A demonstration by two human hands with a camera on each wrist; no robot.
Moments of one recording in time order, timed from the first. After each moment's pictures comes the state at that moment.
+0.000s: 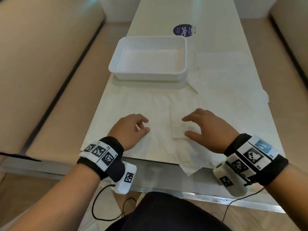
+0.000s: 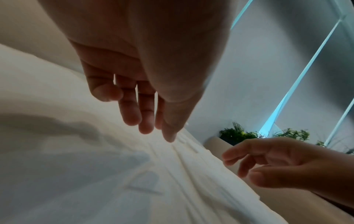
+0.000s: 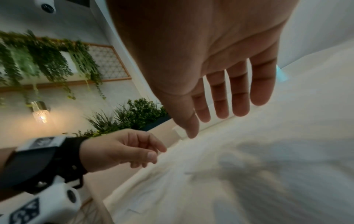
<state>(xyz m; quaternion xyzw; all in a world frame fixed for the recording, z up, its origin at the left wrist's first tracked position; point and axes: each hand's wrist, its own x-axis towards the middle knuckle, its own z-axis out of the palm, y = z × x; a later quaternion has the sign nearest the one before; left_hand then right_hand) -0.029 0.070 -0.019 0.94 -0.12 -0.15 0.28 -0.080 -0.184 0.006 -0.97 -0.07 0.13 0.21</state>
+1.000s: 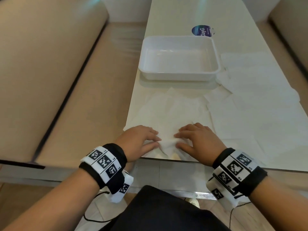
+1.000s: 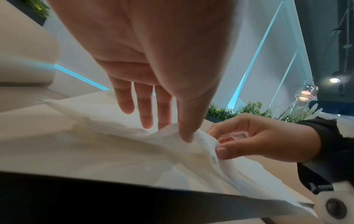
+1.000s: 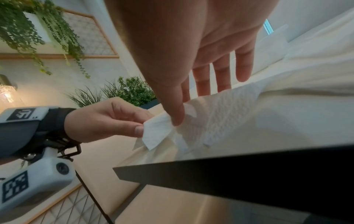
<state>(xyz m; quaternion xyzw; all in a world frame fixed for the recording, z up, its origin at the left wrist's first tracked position) -0.009 0.198 -0.028 0.90 -0.34 -0.20 0.20 -0.068 -0.030 -0.029 -0.97 -0.08 0.13 0.17</state>
